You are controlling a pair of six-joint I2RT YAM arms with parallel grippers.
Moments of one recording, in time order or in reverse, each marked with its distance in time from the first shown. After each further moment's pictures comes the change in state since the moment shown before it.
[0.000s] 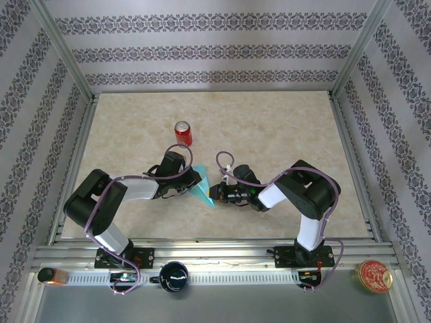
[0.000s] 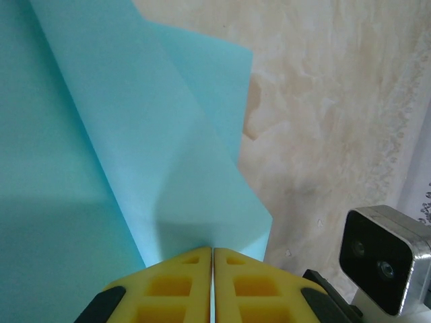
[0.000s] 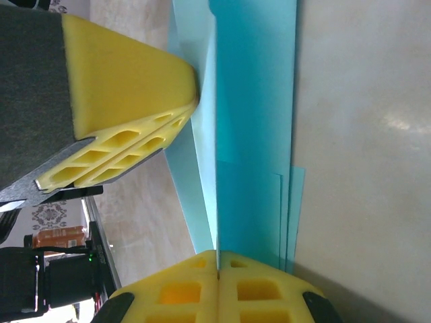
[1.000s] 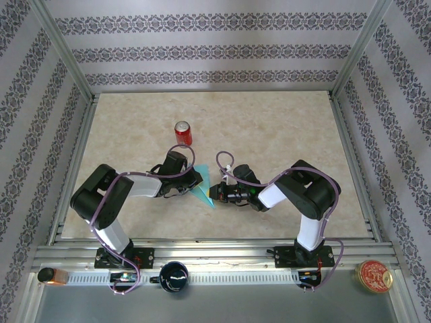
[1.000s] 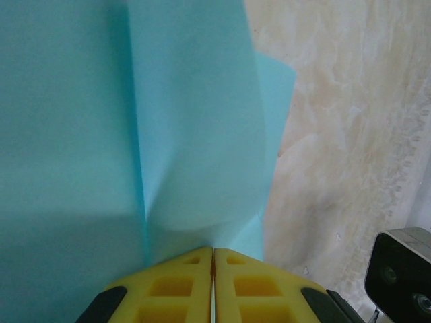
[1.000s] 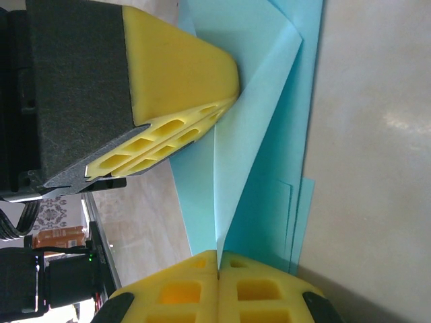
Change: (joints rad) left arm 0.001 0.068 0.026 0.017 0.005 0.000; right arm 0.000 0.000 0.002 -0.008 -0.001 0.000
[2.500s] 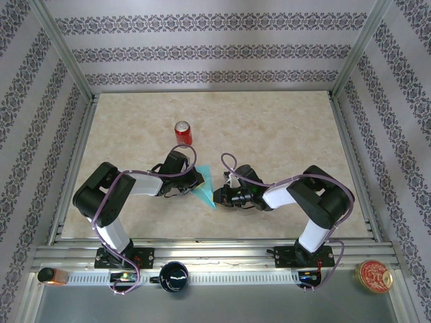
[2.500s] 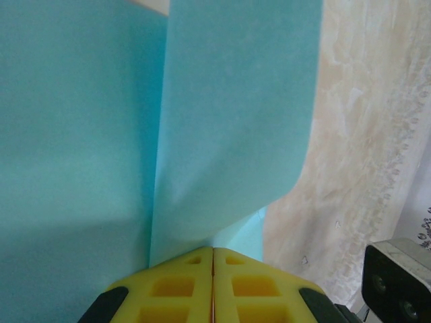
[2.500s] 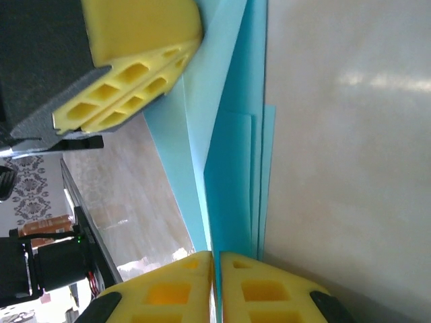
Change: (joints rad) left arm 0.005 0.026 0.013 0.003 0.054 0.022; right arm 0.008 -0.134 -0.012 -0.272 -0.007 -0.011
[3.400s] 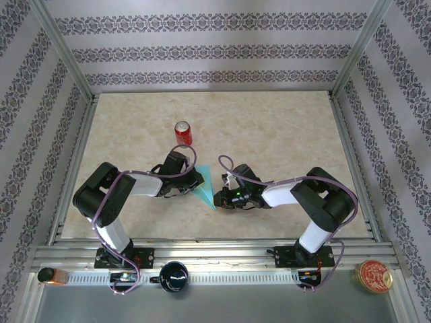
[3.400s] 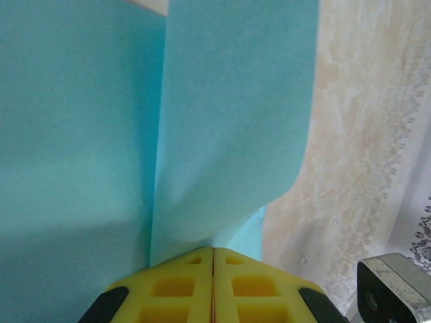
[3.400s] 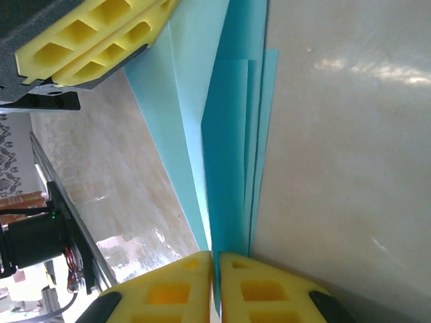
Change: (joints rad) left arm 0.000 0.000 -0.011 0.024 0.002 0.000; right arm 0.013 -0.030 0.046 -0.185 -0.007 -0.095
